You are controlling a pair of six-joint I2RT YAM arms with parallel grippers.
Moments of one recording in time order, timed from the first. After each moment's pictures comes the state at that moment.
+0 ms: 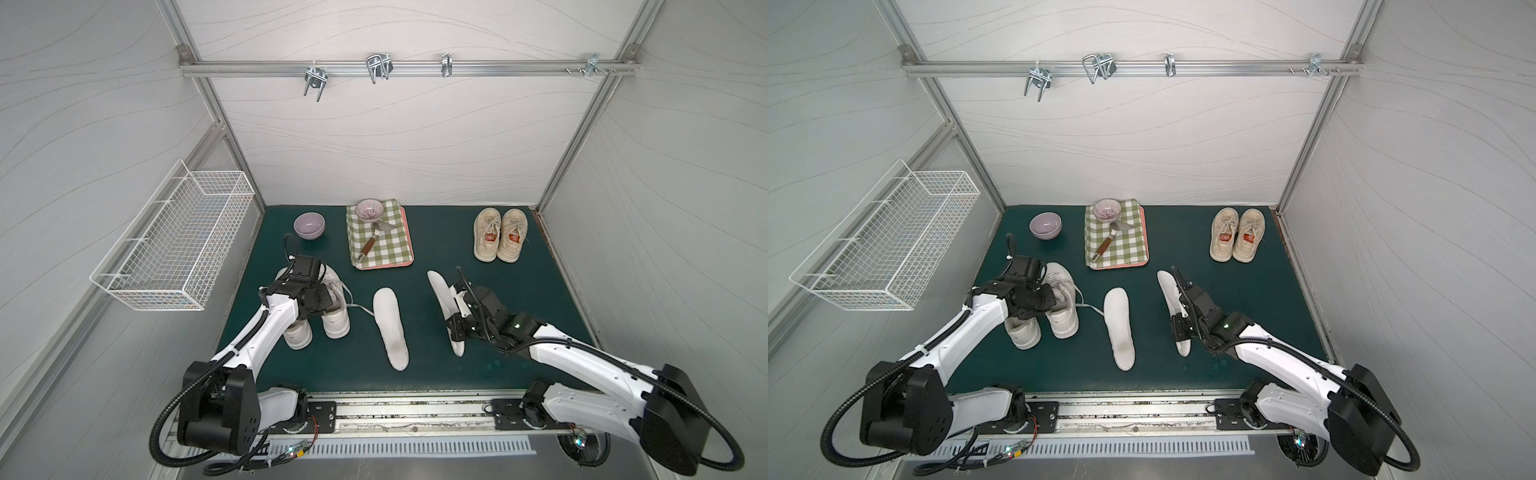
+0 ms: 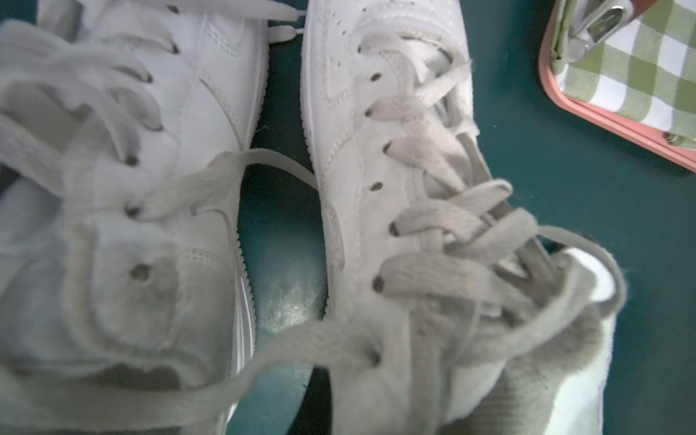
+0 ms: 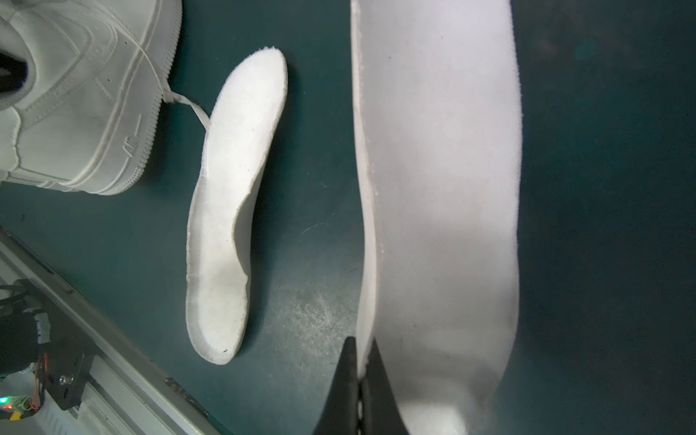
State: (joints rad) left arm -0.12 1.25 0.82 -0.74 -0.08 -0.58; right arm 0.83 1.09 0.61 -0.41 -0.05 0.49
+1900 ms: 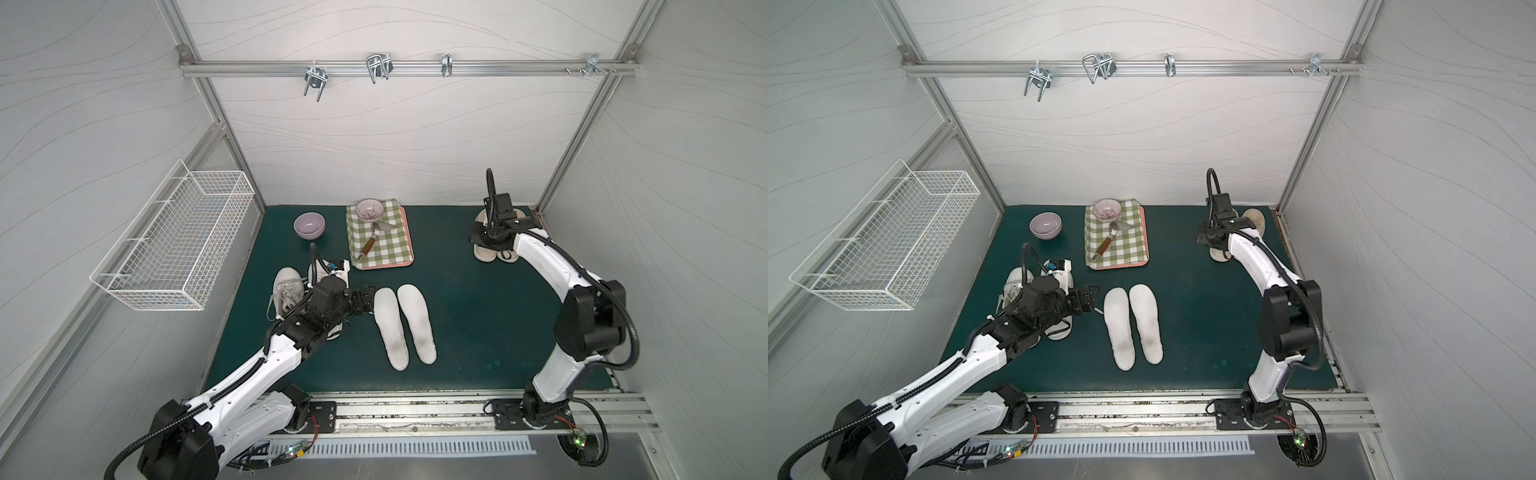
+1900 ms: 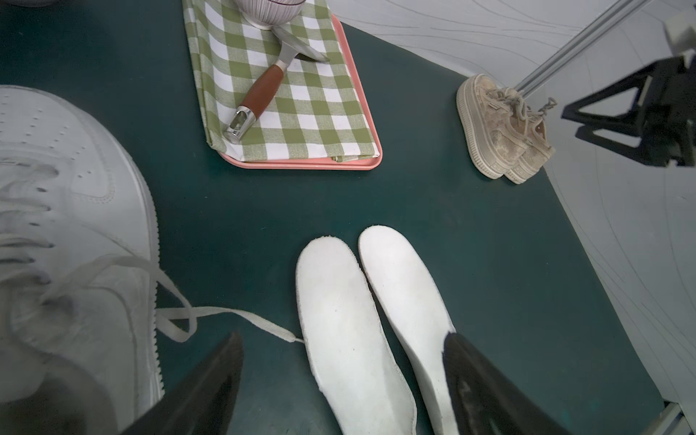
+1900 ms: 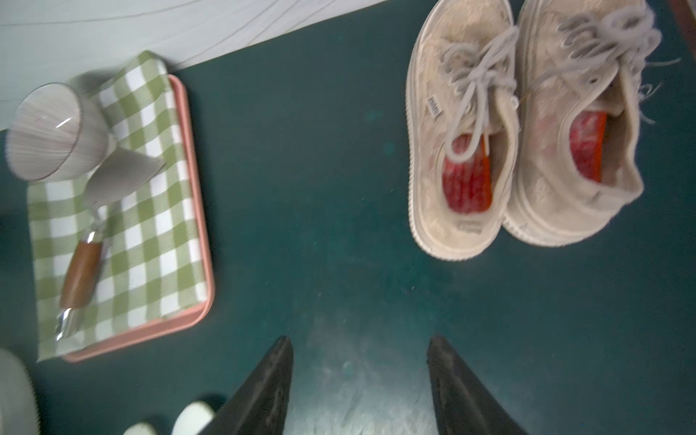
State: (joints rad) left arm -0.53 0.96 0.56 -0.16 -0.04 -0.55; right arm 0.27 1.81 1.58 -0.68 0.07 0.39
